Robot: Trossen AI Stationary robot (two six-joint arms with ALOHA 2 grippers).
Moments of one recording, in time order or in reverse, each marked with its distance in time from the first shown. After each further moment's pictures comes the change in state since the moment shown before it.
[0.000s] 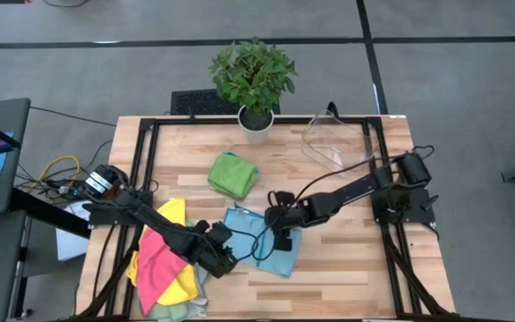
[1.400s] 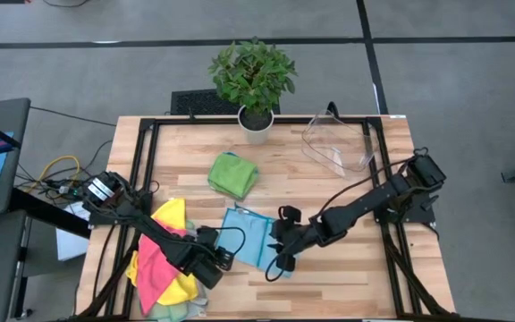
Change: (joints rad) left arm -0.071 0.077 0.003 -0.057 0.001 -0.569; right arm 0.197 -0.068 0.000 0.075 0.116 0.272
